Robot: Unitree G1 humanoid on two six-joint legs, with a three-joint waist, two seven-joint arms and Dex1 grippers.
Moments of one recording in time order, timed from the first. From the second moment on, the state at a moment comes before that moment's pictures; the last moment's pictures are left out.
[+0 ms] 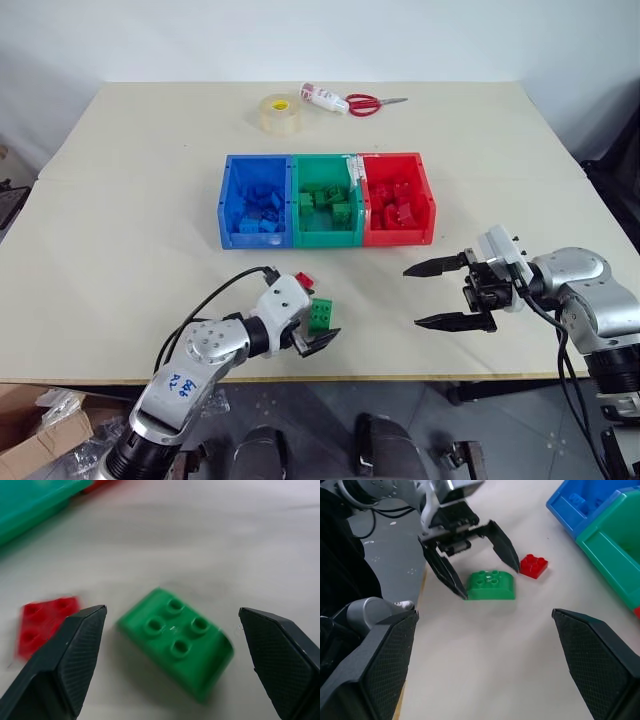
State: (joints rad) left arm -0.20 0.45 -0.28 -0.51 -0.19 0.75 -0.50; right arm -0.46 -0.83 0.06 0.08 0.58 0.25 1.51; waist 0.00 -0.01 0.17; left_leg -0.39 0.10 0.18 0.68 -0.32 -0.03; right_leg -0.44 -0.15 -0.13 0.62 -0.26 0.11
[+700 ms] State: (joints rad) left arm -0.23 0.51 -0.29 -0.57 -0.16 0.92 -0.45; right arm -0.45 -0.80 0.05 0.04 0.56 0.28 1.49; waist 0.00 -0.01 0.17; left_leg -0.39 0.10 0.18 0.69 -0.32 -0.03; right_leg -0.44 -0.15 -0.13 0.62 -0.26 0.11
